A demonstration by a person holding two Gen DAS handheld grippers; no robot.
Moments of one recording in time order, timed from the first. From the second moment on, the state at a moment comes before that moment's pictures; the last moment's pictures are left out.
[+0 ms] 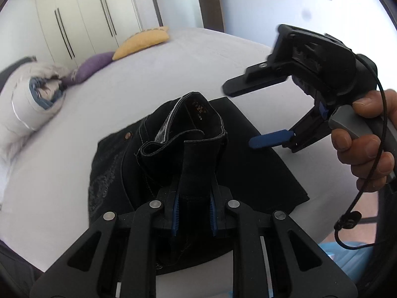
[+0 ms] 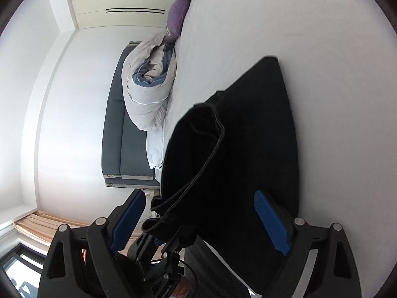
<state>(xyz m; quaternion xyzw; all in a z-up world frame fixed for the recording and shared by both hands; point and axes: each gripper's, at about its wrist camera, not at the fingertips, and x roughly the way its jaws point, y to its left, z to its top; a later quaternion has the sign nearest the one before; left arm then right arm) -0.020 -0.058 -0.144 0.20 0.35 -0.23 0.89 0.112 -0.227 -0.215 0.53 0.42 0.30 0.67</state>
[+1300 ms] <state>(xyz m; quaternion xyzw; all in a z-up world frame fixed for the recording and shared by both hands) -0.070 -0.111 -0.238 0.55 0.16 -0.27 0.77 0.139 -0.229 -0.246 0.45 0.47 0.26 0.71</state>
